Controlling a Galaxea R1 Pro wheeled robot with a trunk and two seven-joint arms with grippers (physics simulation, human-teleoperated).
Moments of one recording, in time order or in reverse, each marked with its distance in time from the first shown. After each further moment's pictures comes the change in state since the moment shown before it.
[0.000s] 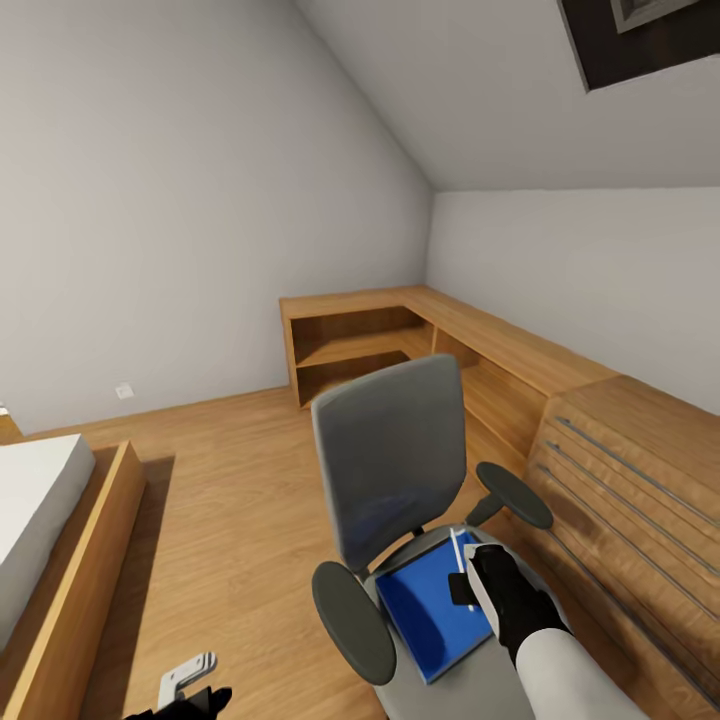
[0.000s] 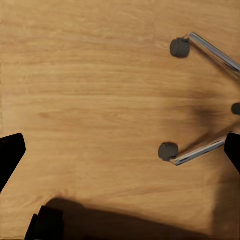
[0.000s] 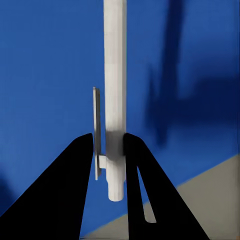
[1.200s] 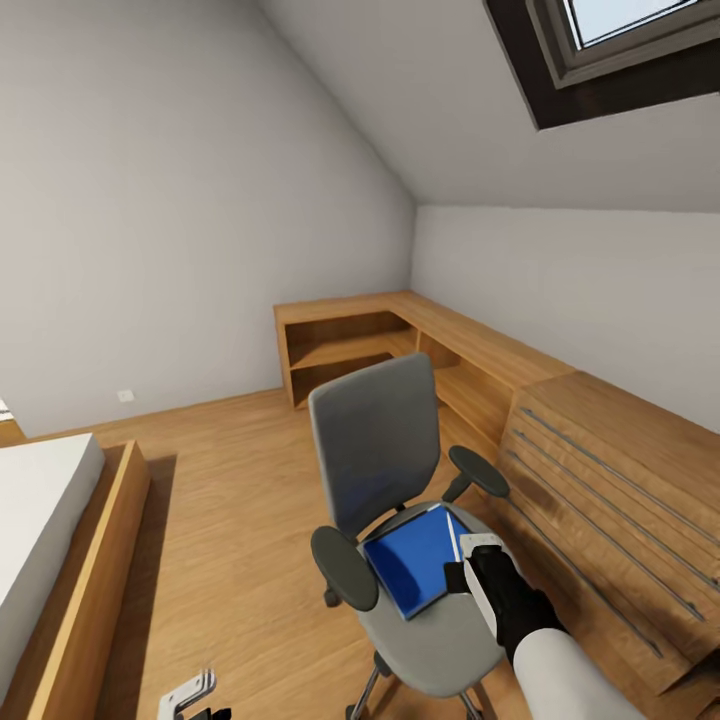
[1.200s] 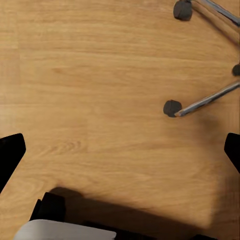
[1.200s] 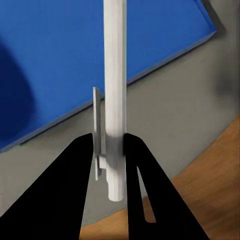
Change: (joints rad) left arm 0.000 -0.001 0.012 0.109 -0.002 -0.104 0.006; right arm 0.000 0.007 0.006 -0.003 -0.001 -0.116 -0.001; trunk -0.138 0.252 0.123
